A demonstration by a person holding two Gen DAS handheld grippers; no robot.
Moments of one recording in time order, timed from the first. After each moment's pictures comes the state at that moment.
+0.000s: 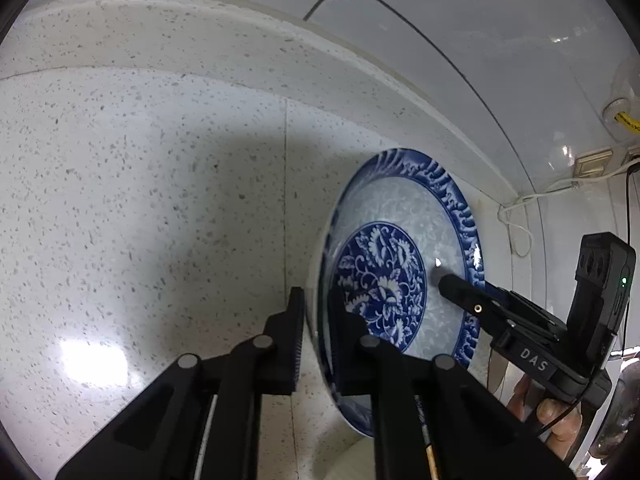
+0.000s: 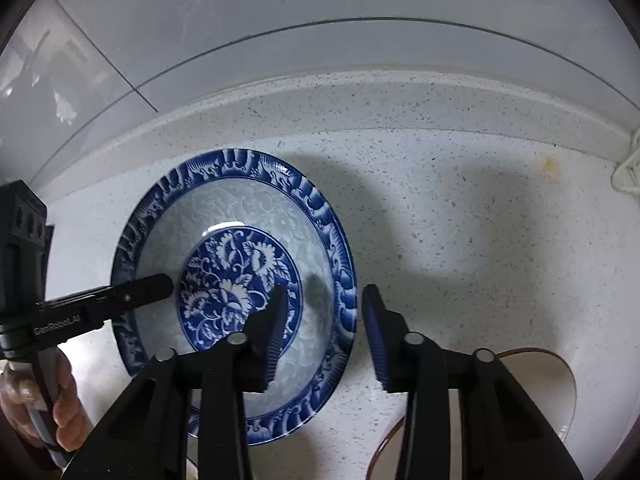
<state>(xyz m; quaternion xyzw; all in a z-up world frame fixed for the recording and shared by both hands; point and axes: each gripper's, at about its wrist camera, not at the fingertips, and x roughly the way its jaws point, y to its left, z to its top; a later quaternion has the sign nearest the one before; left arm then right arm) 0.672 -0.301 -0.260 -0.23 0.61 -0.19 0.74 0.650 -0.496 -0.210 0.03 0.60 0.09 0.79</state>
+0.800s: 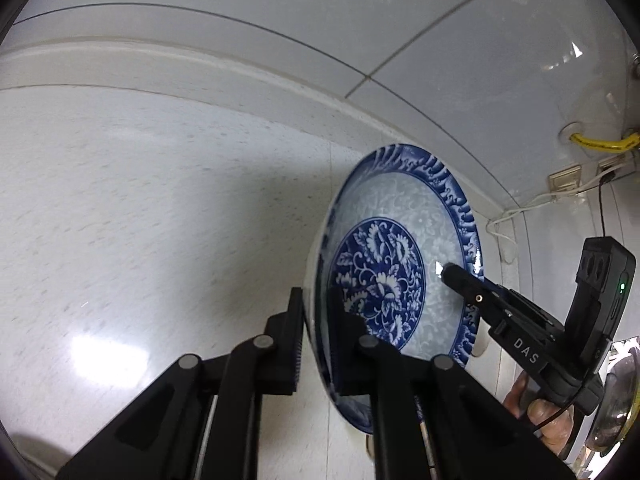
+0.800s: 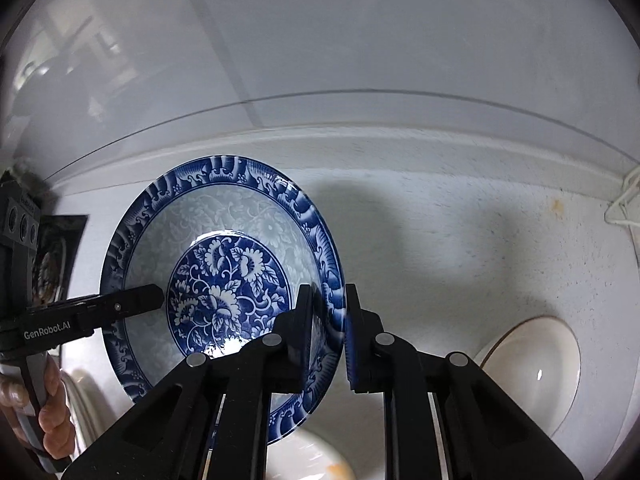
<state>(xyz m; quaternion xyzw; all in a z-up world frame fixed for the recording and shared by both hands) 0.608 -0.234 -0.180 -0.24 0.58 -0.15 0.77 0.605 -0.410 -0.146 0.01 0.55 0.13 0.82</state>
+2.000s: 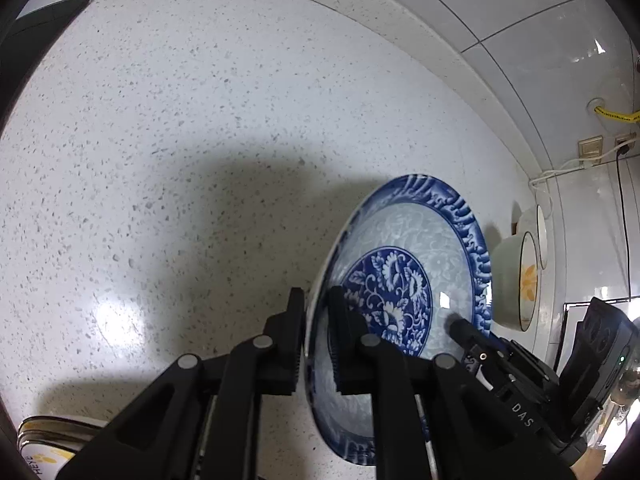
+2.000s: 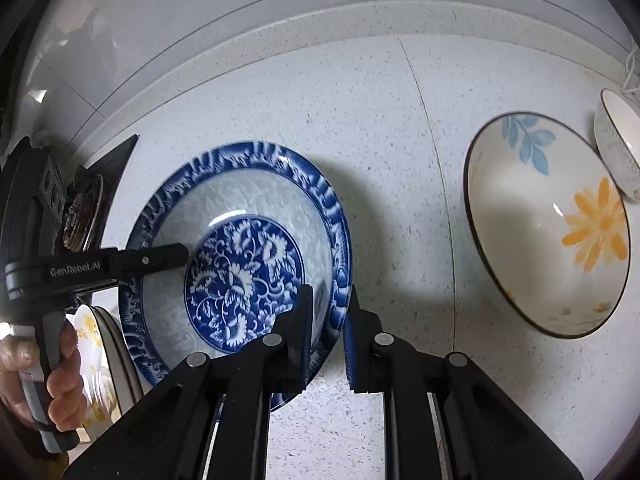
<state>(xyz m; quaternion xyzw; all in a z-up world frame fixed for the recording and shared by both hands) 0.511 -0.123 -0.255 -0.22 0.62 -0.13 0.74 0.457 -0.301 -0.216 0.08 0.58 0.12 0.80</state>
